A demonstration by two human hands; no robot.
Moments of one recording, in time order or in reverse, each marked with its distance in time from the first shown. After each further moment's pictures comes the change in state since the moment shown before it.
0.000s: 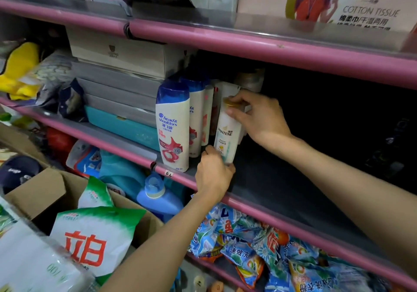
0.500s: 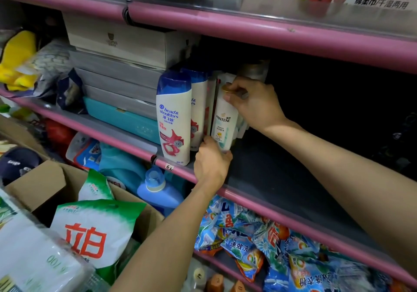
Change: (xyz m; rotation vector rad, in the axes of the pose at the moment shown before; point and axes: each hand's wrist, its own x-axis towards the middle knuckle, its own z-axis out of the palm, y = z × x) left_hand 0.014 -0.005 0.005 -0.036 0.053 -0.048; right_hand 0.022 0.003 0.015 -0.009 0.020 -0.047
